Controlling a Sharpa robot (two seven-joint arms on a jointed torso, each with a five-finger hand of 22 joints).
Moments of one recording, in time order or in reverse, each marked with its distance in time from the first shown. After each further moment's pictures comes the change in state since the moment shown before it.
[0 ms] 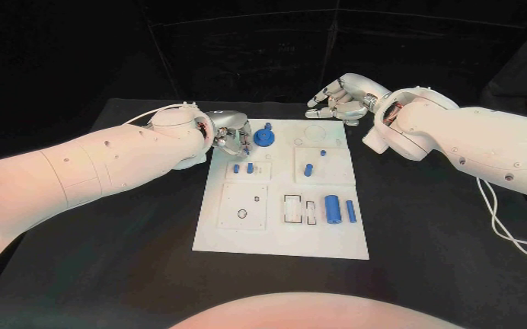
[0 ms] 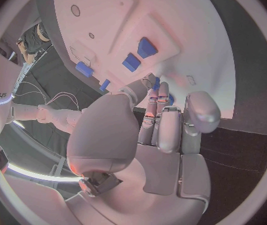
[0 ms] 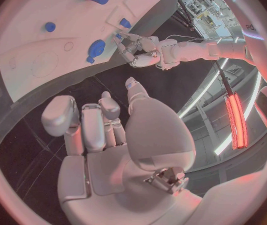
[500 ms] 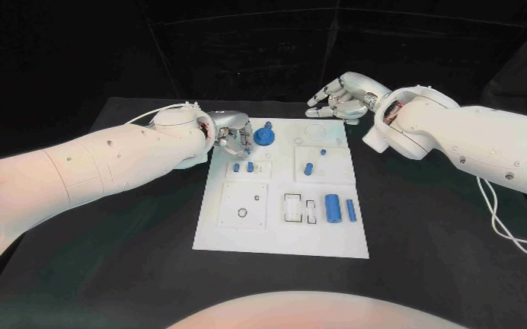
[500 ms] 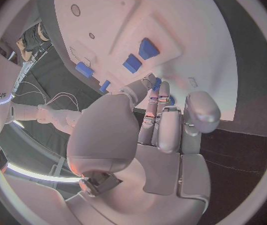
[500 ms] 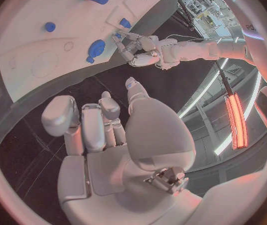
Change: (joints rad) left arm -0.003 0.007 -0.002 -0.004 0.002 0.004 -0.004; left_hand 0.000 0.000 0.000 0.000 -0.004 0.000 0.000 0.000 0.000 0.004 0.004 -0.004 0.000 0.000 0.000 0.000 0.000 0.000 0.000 0.000 0.000 0.000; right arm 0.000 0.000 0.000 -0.001 0.000 0.000 0.000; right_hand 0.000 0.000 0.000 0.000 0.000 0.000 0.000 0.000 0.000 0.000 0.000 0.000 0.000 0.000 0.000 0.000 0.000 0.000 0.000 0.000 0.000 0.000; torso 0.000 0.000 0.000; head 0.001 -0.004
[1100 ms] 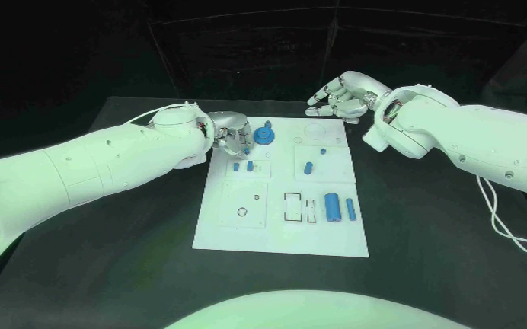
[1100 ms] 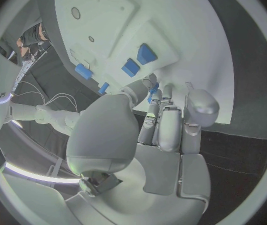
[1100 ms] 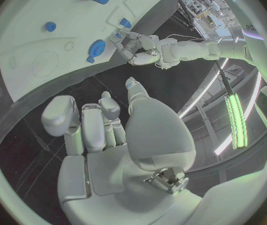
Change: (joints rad) left arm -0.002 0.000 -0.001 -0.005 0.001 0.019 -0.013; left_hand -0.041 -0.041 0.000 0.000 0.000 -0.088 0.023 -0.092 -0.006 -0.086 0.039 -0.089 -0.004 0.000 0.018 -0.006 -0.032 0.000 -0.013 0.020 -0.032 -0.034; right arm 0.000 -0.001 0.000 -0.001 0.000 0.000 0.000; right_hand 0.000 0.000 -0.003 0.003 0.004 0.000 0.000 0.000 0.000 0.000 0.000 0.000 -0.001 0.000 0.000 0.000 0.000 0.000 0.000 0.000 0.000 -0.001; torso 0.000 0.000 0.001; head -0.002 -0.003
